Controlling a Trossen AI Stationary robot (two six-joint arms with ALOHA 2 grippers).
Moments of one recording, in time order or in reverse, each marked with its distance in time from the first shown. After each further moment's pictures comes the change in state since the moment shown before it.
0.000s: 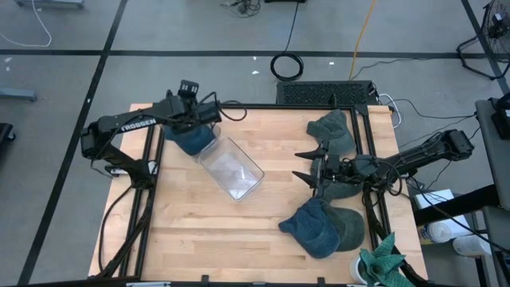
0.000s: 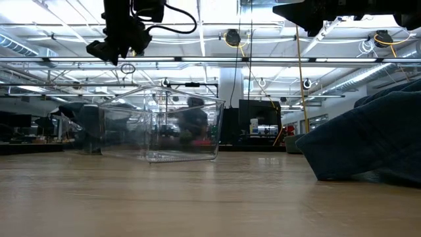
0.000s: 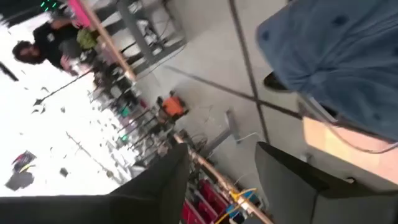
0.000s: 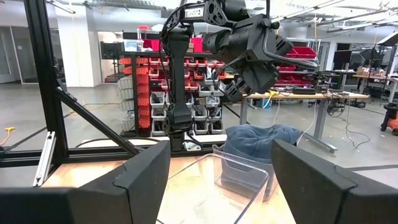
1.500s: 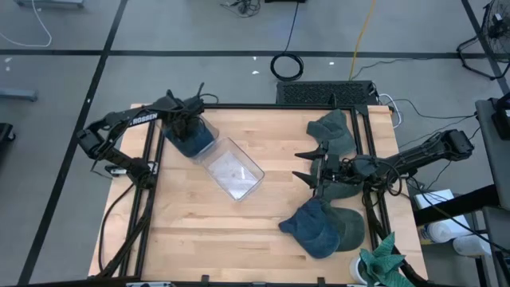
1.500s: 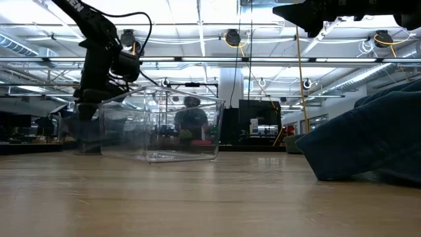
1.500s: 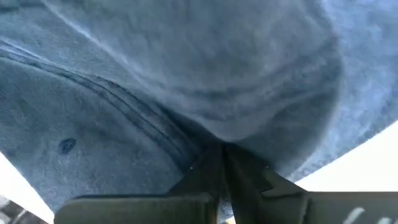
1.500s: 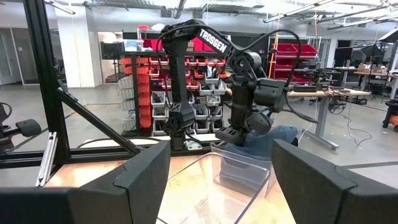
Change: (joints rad) left arm 0.417 -0.001 -0.444 0.261 0.934 -0.562; right arm 0.000 0.000 0.000 -0.006 0.000 0.016
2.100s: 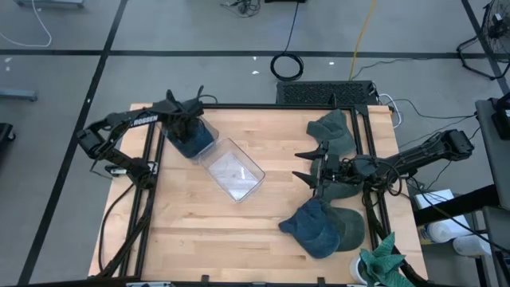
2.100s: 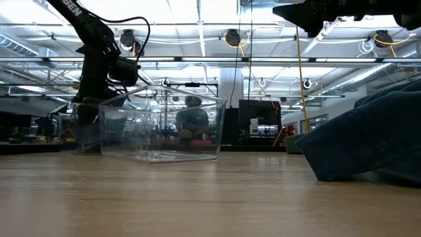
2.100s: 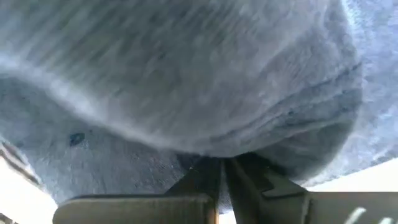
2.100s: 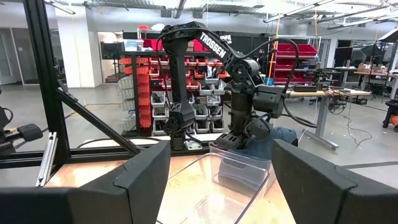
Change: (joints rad) left arm 0.003 0.001 -0.057 0.075 0.000 -0.006; right arm 0.000 0.000 0.000 0.000 0.000 0.000
